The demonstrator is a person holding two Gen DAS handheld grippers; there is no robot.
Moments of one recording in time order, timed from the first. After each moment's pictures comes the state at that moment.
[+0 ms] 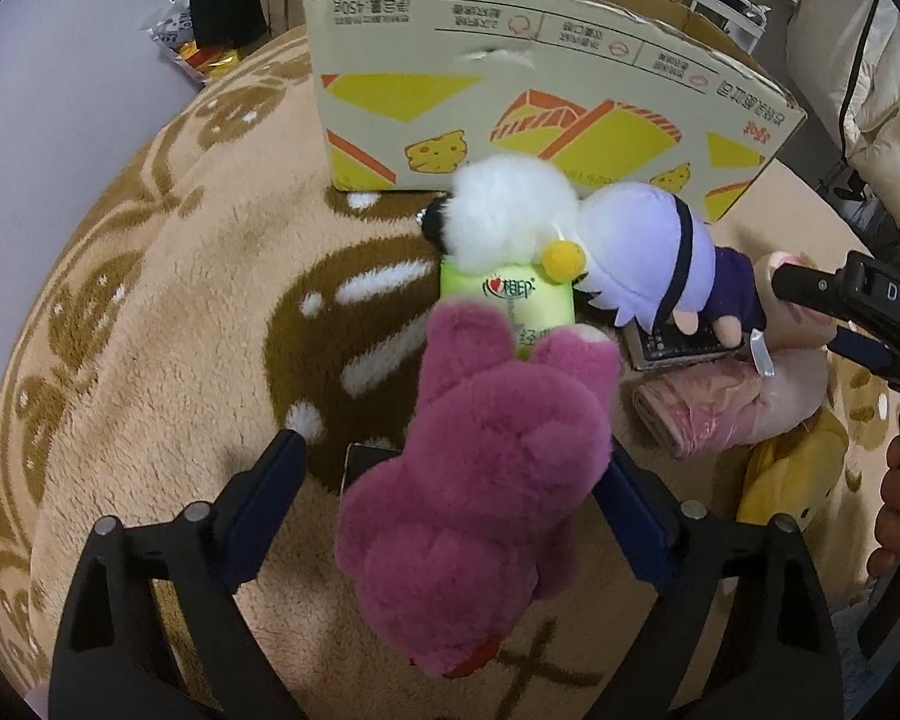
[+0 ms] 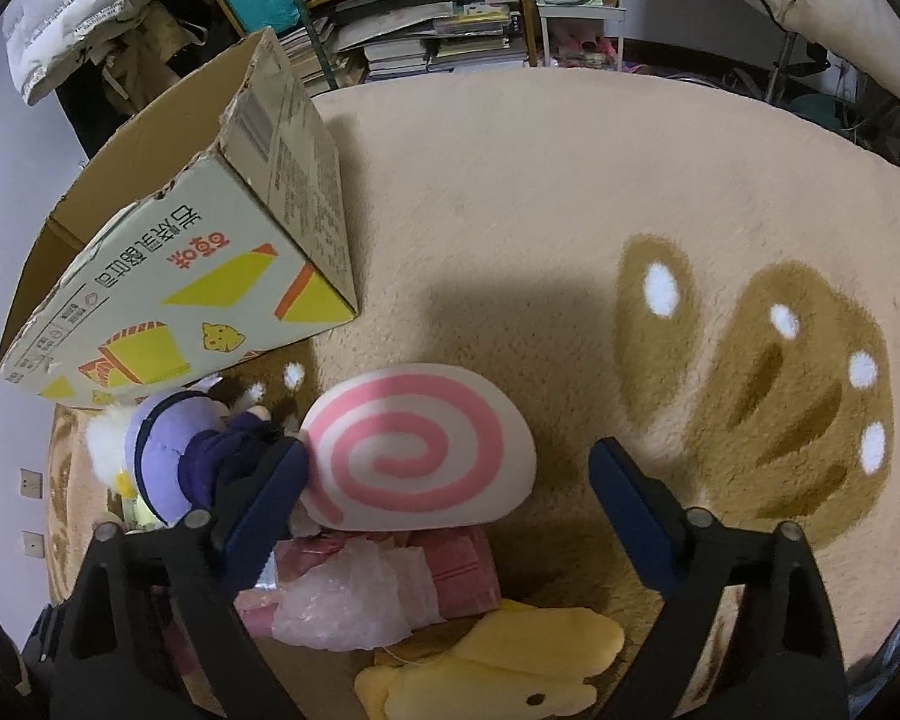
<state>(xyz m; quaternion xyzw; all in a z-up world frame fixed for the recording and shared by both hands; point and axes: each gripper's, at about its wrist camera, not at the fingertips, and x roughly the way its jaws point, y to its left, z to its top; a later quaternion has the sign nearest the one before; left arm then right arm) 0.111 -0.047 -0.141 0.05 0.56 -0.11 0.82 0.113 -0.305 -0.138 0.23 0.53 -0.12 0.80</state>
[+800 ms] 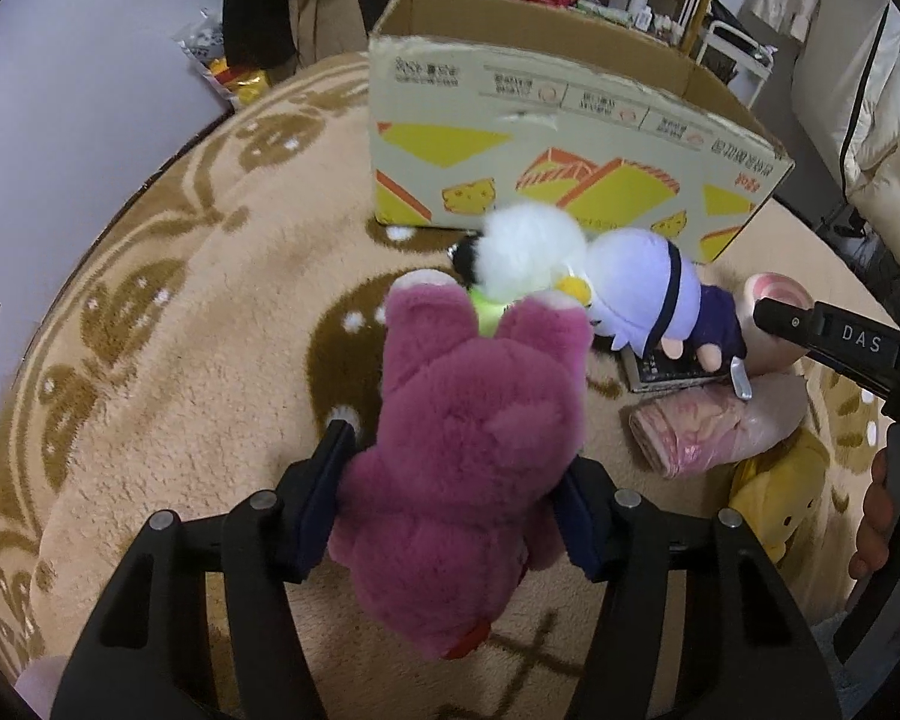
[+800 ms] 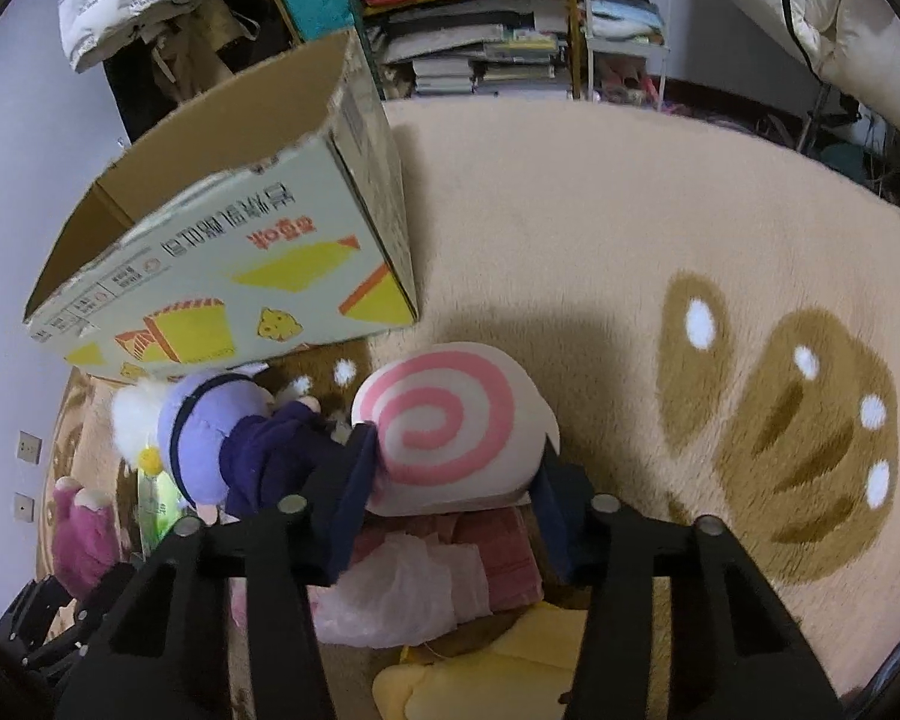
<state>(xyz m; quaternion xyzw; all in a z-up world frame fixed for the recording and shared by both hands) 0.096 -0.030 -0.117 0.03 0.52 -0.10 0.85 0.108 -0.280 -0.124 0.19 0.51 -0.09 0.83</state>
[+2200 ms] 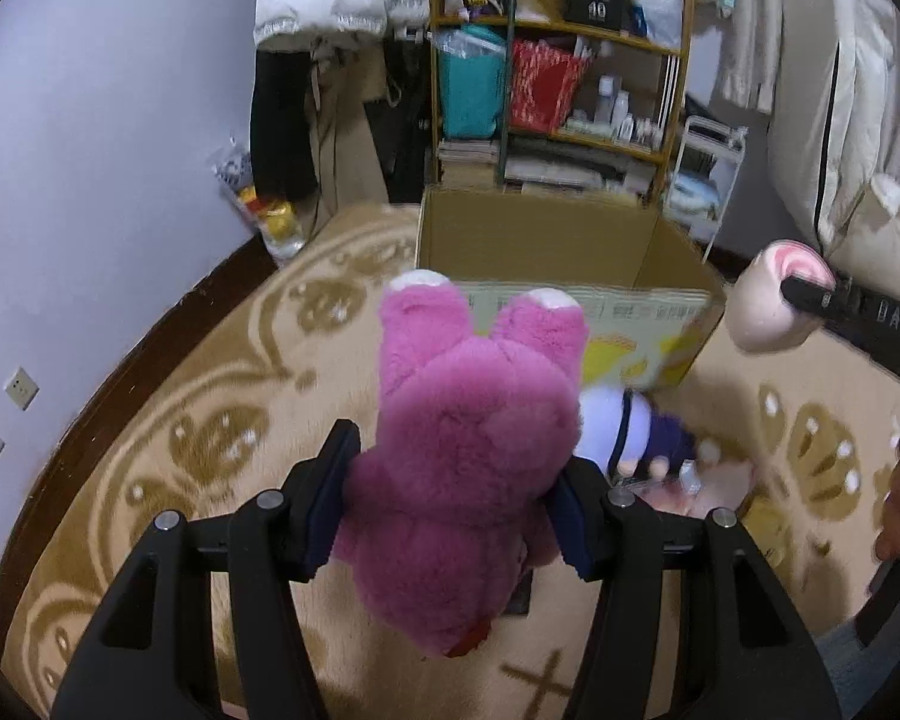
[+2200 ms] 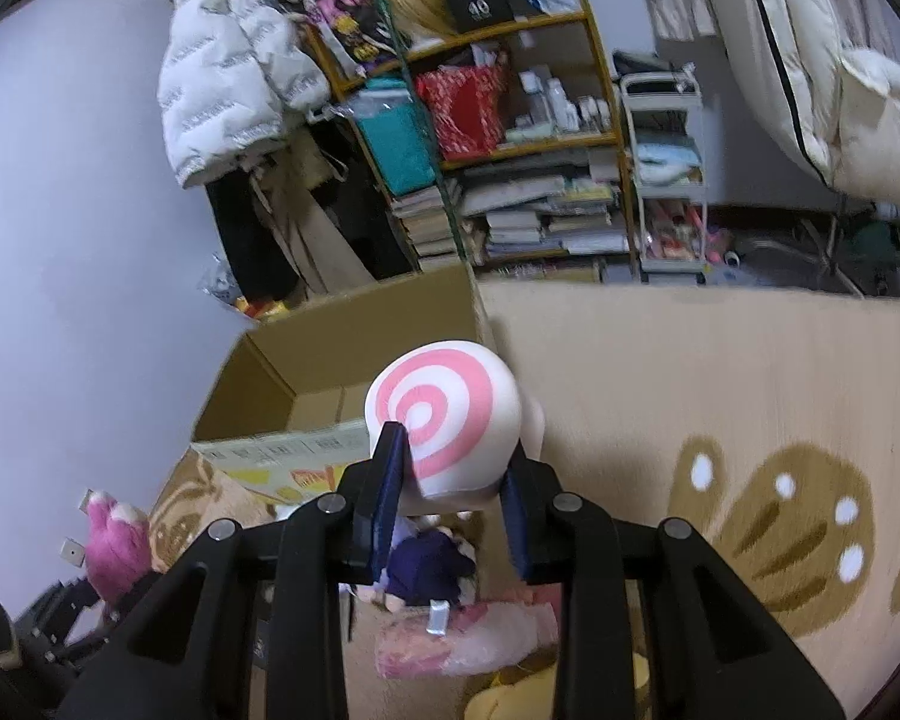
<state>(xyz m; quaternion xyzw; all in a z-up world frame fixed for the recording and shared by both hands) 0.079 -0.019 -0.021 0.04 0.39 -0.09 0.92 0.080 -0.279 -0.015 0.20 0.34 -0.04 0.92</state>
